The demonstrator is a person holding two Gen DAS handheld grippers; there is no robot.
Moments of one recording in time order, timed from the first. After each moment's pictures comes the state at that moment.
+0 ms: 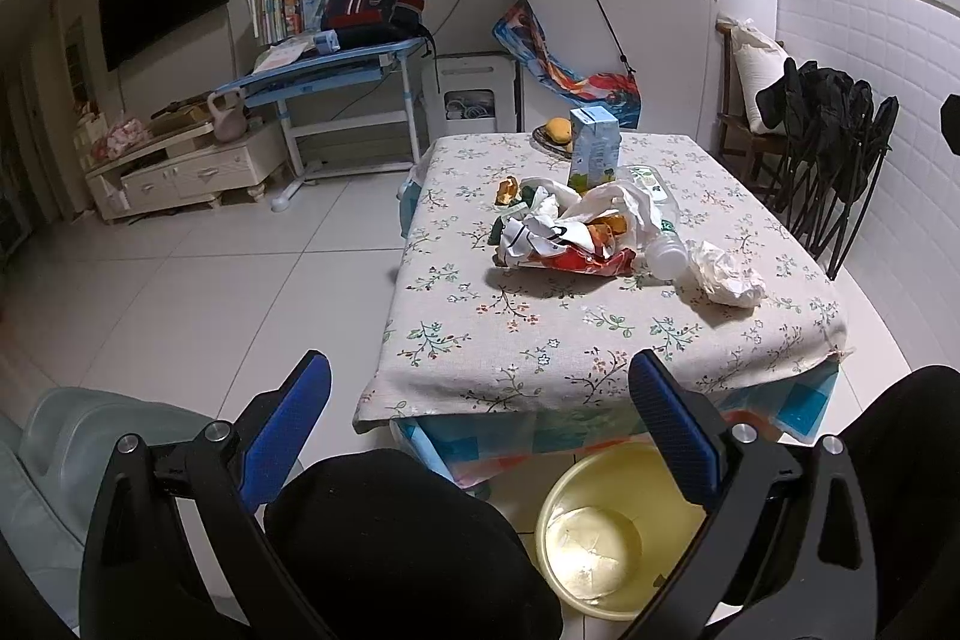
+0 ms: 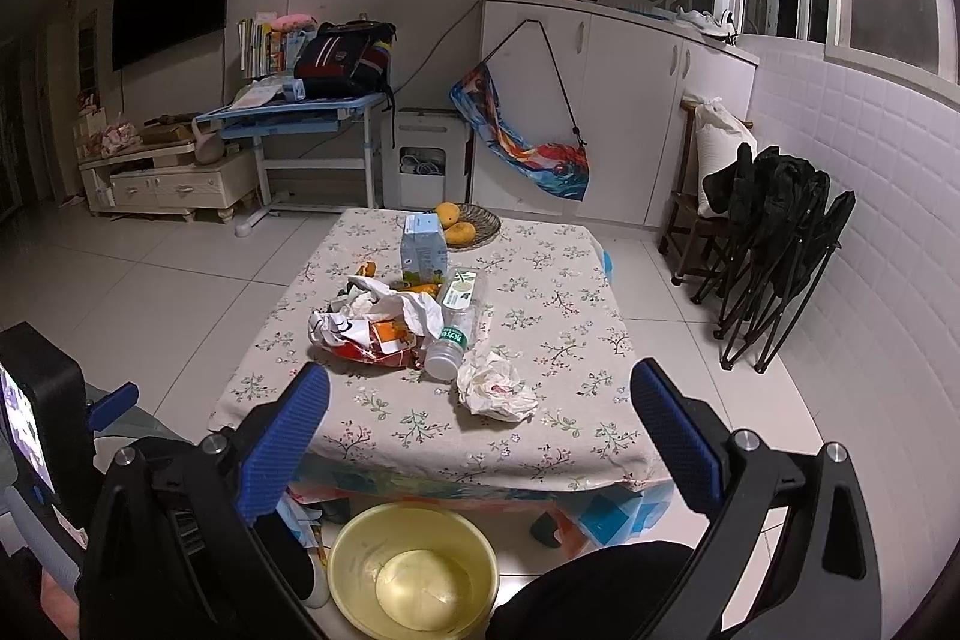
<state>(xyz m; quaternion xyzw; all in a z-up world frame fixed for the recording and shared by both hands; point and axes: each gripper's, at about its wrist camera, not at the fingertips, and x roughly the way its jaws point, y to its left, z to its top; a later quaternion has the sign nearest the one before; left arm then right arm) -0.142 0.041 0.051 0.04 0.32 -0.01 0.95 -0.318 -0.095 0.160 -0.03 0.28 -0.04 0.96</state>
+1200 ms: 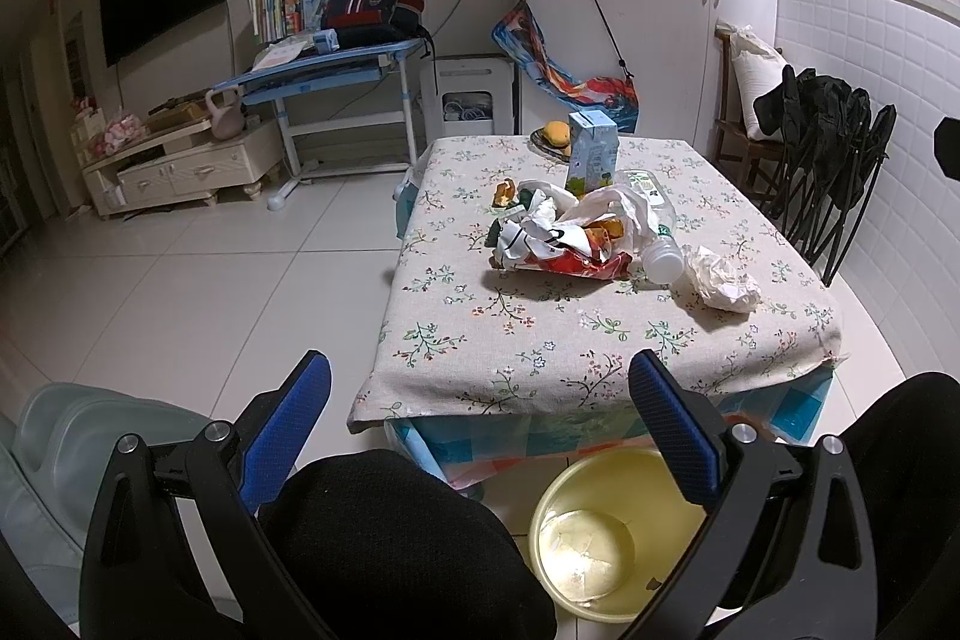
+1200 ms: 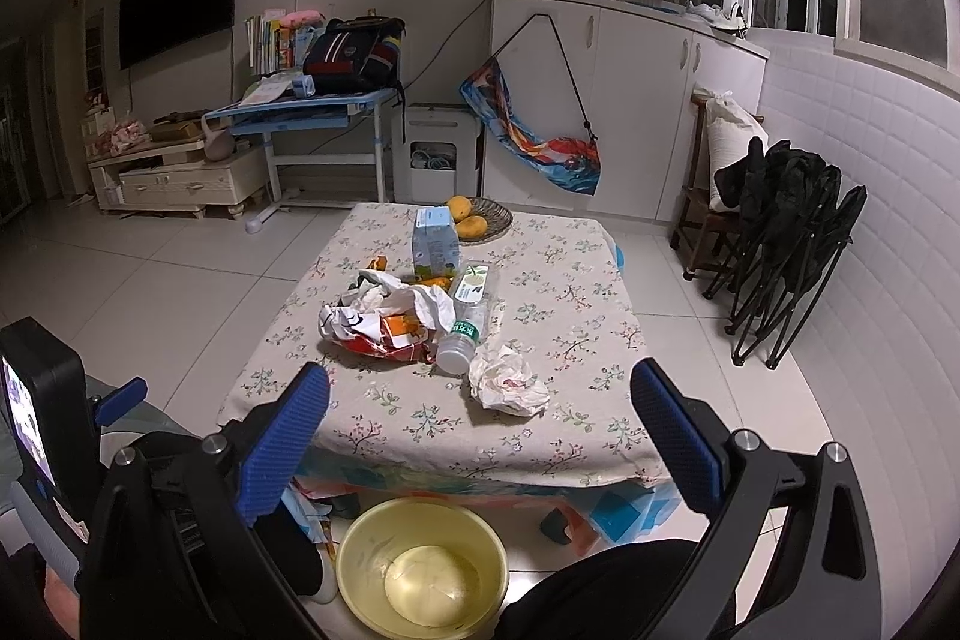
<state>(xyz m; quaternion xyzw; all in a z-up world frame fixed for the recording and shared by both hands) -0.140 0.038 0.048 0.03 0.32 -0.01 0.95 -0.319 -0.098 0.169 -0.02 0.29 -0.02 0.96</state>
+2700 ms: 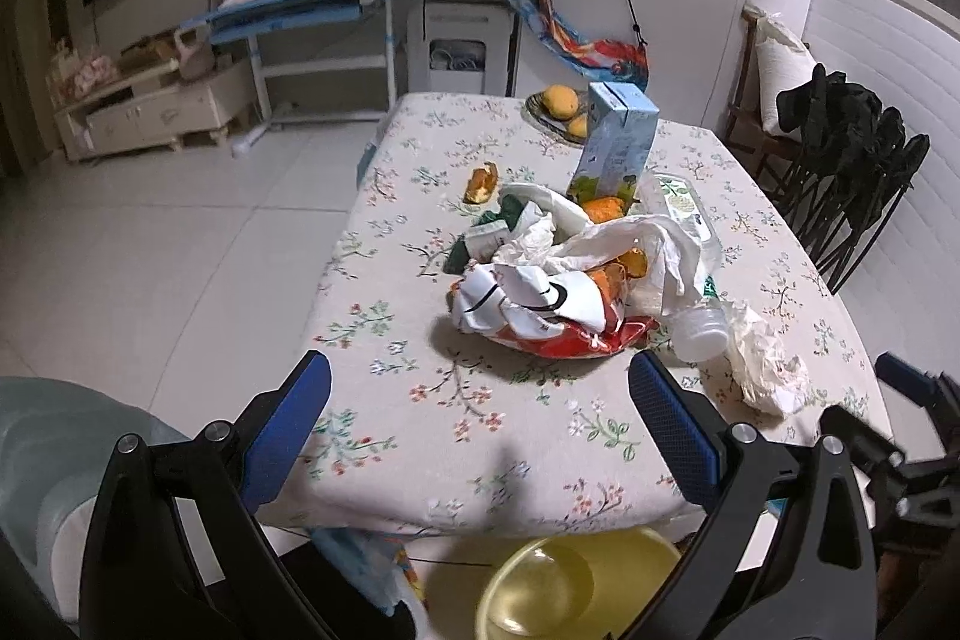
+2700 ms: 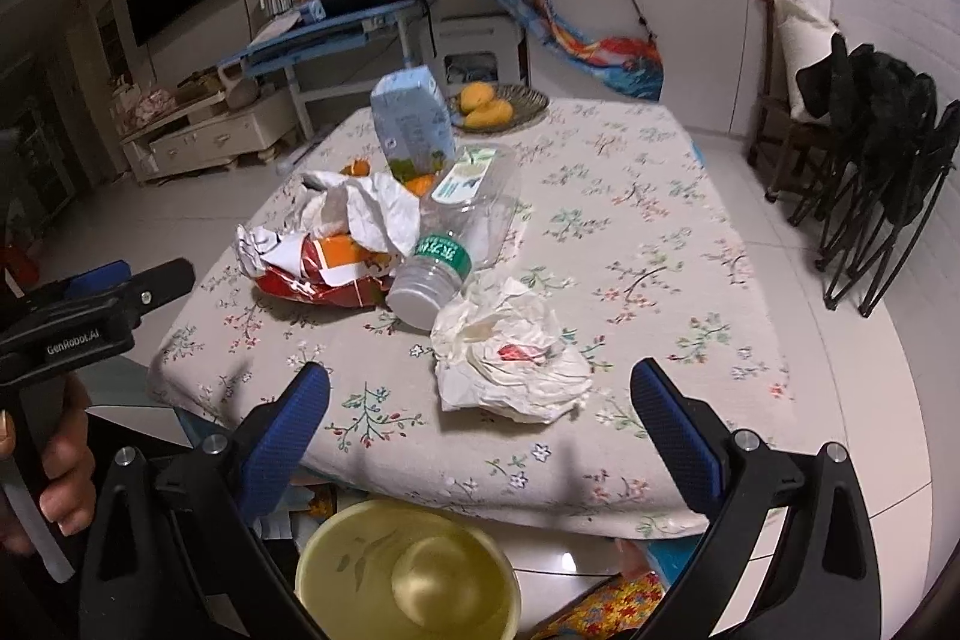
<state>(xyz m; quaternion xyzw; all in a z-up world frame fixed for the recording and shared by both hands) 0.010 0.018 0.006 -0.02 0.39 -0.02 0.92 -0.199 -0.160 0.046 0.03 0.39 0.07 0.92</state>
